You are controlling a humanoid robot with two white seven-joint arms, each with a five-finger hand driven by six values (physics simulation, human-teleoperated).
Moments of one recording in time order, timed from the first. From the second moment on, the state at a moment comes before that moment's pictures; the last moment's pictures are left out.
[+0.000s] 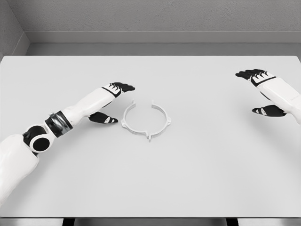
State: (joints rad) left arm -0.45 0.48 -0.59 -1.21 -0.44 -0.61 -0.05; right arm -0.14 -0.49 -0.19 -1.54 0.55 -0.61 0.49
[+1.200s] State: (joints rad) left arm -0.44 0.42 -0.60 -1.22 -0.44 -0.61 -0.05; right arm -0.15 -0.49 -0.18 -1.54 0.55 -0.61 0.49
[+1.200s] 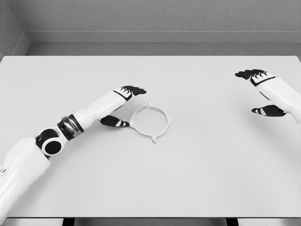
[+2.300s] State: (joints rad) left arm -0.46 0.86 -0.54 -1.19 -0.34 -0.61 -0.04; right arm -0.15 -0.49 -0.18 -1.55 0.54 -0.61 0.48
